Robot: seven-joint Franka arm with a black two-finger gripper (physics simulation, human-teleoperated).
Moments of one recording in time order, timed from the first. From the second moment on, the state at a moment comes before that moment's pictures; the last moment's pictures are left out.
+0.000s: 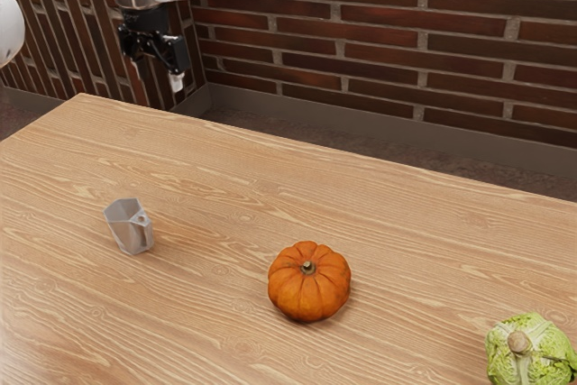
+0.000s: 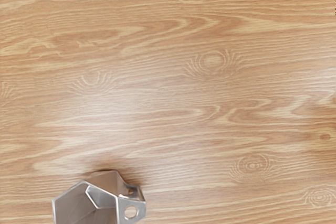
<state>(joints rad) -0.08 0.31 0.23 -1.20 -0.02 1.50 0.26</state>
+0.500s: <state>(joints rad) -0.14 0.24 0.25 -1.44 0.14 1.65 0.56</state>
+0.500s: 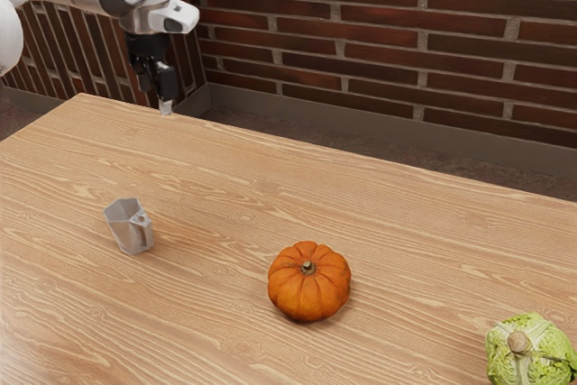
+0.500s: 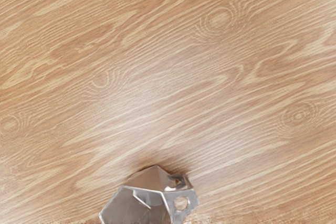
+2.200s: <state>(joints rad) -0.23 0.22 0.37 -2.26 0.59 2.49 1.29</state>
